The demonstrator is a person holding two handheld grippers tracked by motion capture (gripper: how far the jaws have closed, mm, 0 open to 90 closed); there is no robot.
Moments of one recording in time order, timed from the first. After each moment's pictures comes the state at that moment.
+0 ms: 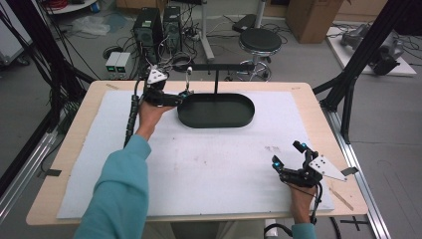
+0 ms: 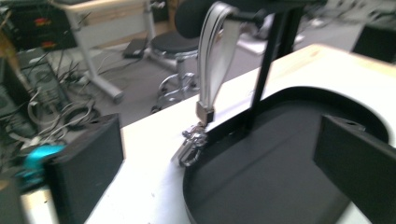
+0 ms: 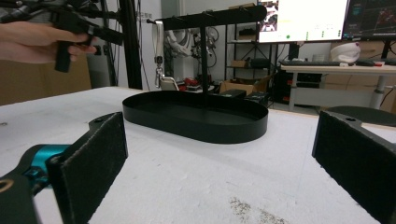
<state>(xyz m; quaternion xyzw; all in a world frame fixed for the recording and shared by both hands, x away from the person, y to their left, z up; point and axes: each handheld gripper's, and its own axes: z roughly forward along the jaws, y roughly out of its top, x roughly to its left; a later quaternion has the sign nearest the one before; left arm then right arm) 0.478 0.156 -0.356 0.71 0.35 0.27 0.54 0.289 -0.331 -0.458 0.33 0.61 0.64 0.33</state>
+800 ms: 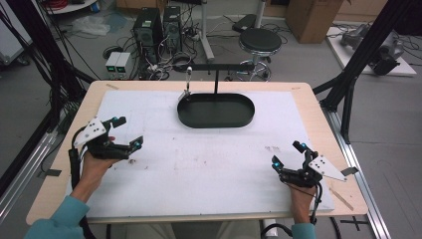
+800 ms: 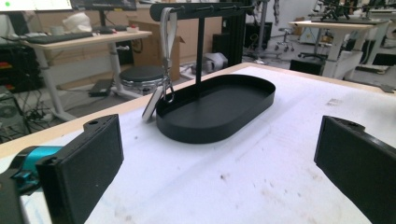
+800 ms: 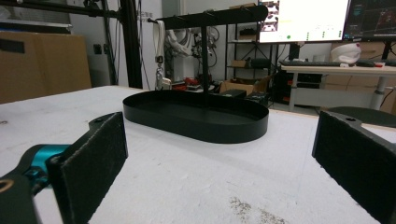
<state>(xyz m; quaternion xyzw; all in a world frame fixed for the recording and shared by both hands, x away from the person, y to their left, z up) 0.325 0.268 -0.407 0.68 0.29 0.26 0.62 0.288 -0.331 -0.458 0.34 0.62 0.64 0.32</state>
